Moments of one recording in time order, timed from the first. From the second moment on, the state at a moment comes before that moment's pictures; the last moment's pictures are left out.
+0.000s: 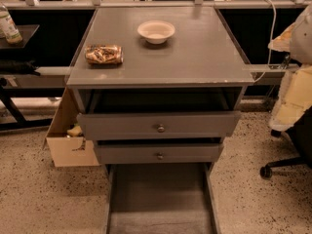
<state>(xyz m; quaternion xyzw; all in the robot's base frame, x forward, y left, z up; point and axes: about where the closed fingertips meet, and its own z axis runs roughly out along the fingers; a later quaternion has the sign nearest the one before) 0.438 -0.216 0.979 -0.60 0.78 -0.04 0.16</state>
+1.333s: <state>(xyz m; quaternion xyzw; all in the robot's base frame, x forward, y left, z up) 0.532 -0.134 0.951 -0.64 0.73 0.03 0.26</state>
